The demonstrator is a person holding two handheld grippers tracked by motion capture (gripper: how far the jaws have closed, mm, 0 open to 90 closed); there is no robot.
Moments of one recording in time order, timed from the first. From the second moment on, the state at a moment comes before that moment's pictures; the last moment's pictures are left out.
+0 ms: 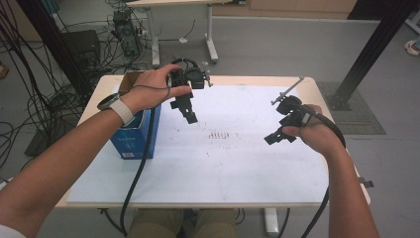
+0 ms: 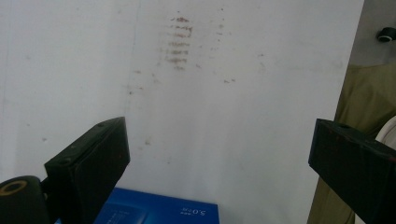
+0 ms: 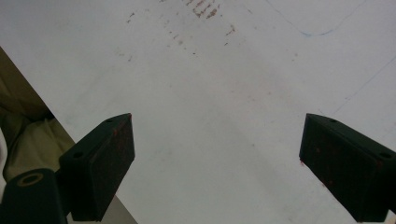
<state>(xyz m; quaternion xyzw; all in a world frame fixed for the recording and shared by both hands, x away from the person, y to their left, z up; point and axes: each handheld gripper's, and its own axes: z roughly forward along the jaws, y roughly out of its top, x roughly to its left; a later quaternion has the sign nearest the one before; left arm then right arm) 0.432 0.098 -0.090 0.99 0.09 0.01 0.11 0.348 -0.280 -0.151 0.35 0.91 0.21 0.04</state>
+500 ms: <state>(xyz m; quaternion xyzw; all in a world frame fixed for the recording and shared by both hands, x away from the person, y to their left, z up) 0.430 0.099 -0.090 0.99 0.10 0.01 0.11 0.345 -0.280 -0.151 0.35 0.91 0.21 0.04</state>
